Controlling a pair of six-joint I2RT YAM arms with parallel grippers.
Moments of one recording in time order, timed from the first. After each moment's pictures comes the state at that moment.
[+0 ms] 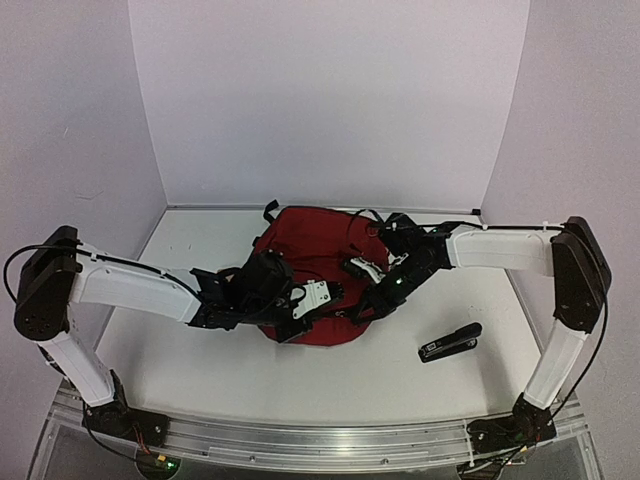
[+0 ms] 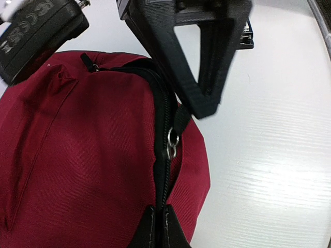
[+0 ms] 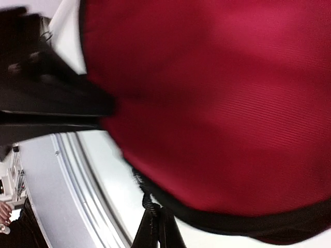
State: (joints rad) left arm -1.07 1.65 0.97 0.02 -0.01 0.37; right arm 0.69 1.79 1.25 -0.65 -0.62 0.00
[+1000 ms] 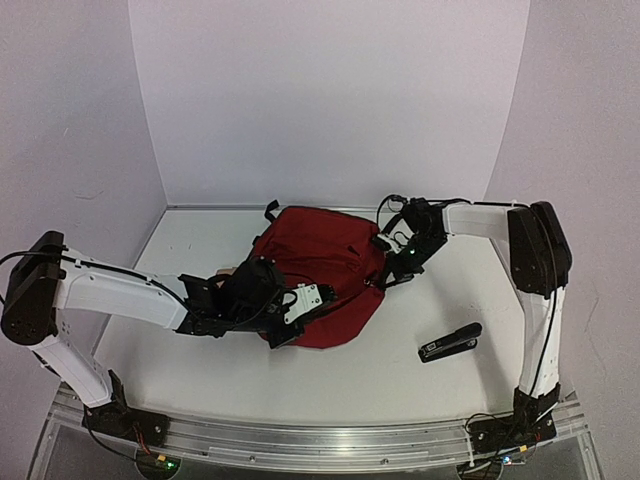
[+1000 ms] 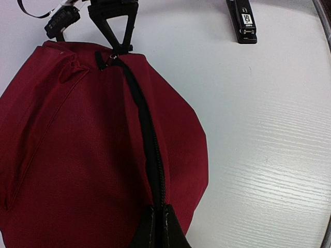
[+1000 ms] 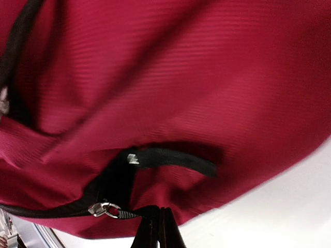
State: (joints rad) left arm -1.10 1.57 0.90 0.01 -0.08 0.31; right arm 0.38 2.14 1.61 -0.81 -0.52 -0.16
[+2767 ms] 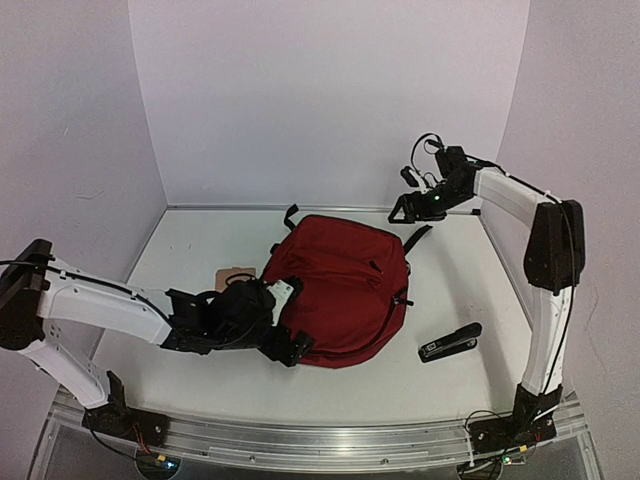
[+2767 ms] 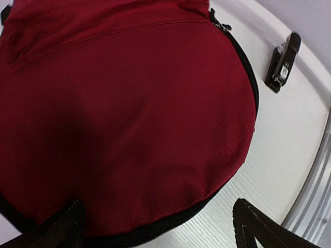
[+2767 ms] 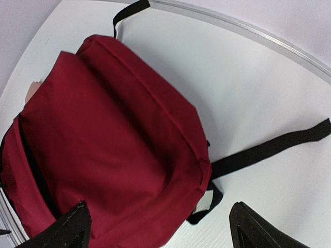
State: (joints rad) left arm -1.16 1.49 0.79 -0.02 -0.21 -0.40; right arm 0.24 2.11 1.92 -0.78 -0.46 -0.13
